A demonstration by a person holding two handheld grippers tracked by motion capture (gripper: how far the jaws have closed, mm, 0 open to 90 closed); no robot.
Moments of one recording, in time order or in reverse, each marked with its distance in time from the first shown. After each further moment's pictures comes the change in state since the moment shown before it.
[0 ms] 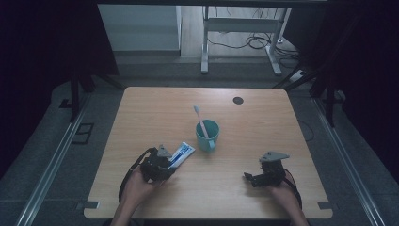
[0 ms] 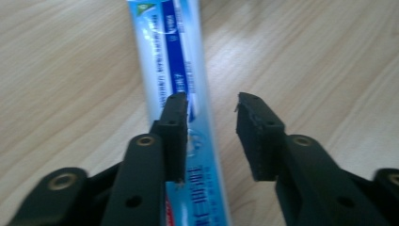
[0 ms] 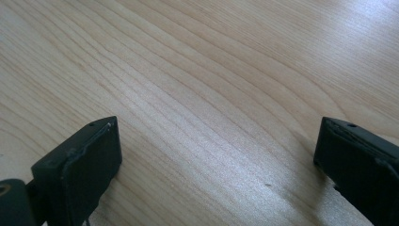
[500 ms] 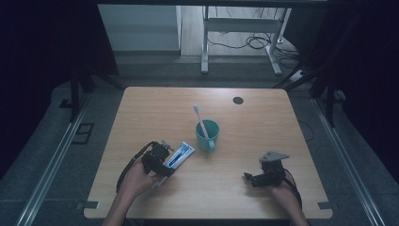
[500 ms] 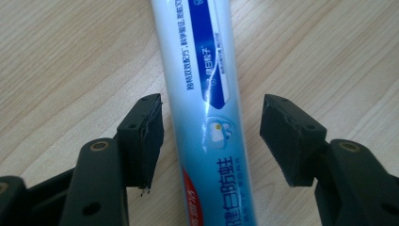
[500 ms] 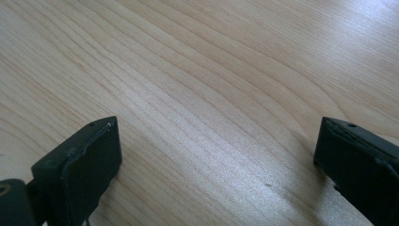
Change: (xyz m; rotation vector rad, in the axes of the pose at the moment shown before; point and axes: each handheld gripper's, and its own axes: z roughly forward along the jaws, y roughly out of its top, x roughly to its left) left arm 0.015 0.020 0.012 0.224 -0.017 -0.053; right arm 0.000 0.000 0.000 0.000 -0.001 -0.003
